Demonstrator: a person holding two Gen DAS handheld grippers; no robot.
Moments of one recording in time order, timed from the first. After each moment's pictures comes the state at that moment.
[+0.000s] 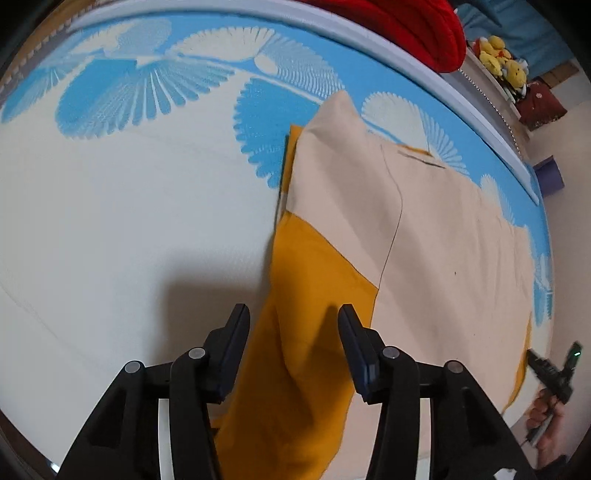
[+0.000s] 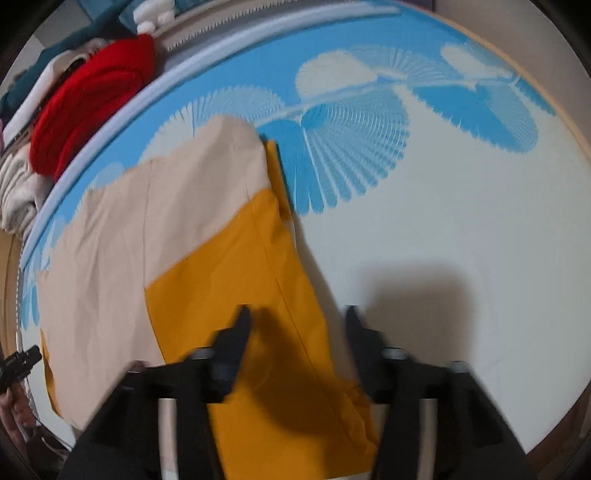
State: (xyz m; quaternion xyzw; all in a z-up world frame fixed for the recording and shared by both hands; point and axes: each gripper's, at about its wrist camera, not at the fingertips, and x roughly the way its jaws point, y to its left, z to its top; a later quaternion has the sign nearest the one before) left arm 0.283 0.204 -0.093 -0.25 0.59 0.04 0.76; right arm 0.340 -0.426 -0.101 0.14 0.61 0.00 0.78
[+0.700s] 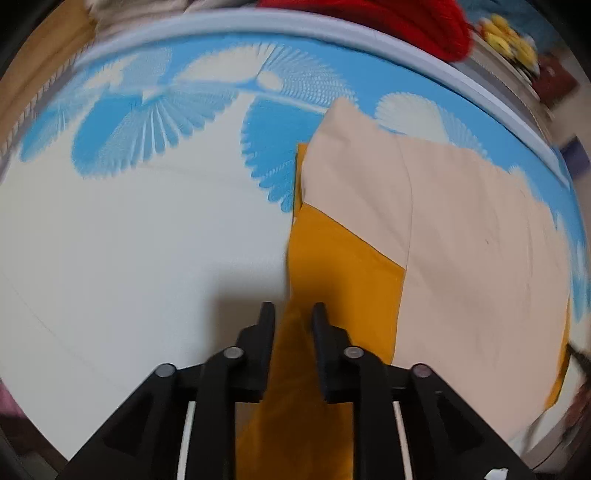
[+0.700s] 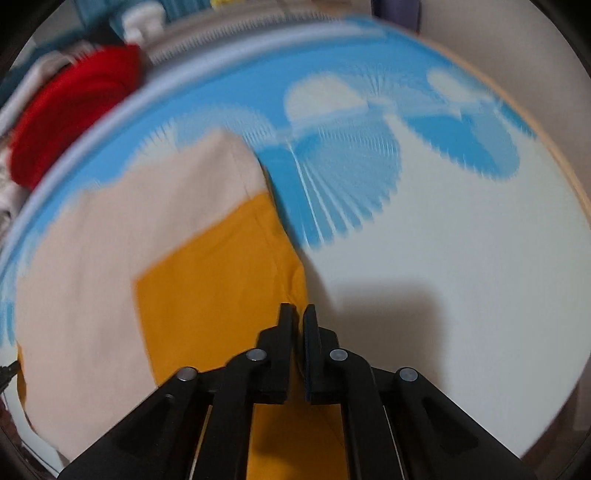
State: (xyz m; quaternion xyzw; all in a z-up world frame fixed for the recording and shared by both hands) left arm 0.283 0.194 -0.075 -0.13 0.59 0.09 0.79; right arm 0.356 -0.414 -0.089 0.08 0.59 -0.08 0.80
